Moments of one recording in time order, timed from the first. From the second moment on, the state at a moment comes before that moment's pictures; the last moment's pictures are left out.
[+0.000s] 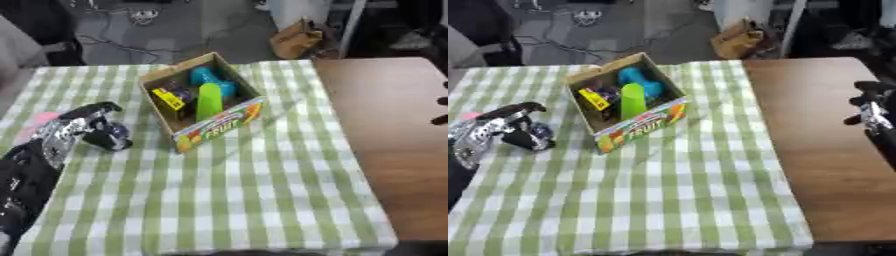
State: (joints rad) left arm -0.77 0.40 -0.04 -0.65 -0.92 -0.15 -0.28; right arm -0.10 -0.38 -0.15 -1.76 0.20 -0.11 0.08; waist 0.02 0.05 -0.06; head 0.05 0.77
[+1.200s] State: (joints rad) left arm -0.78 0.40 -0.04 -0.64 -0.95 -0.12 -0.28; right arm -0.10 -0.38 -0.15 -1.76 0.20 -0.11 0.08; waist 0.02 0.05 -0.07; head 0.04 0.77
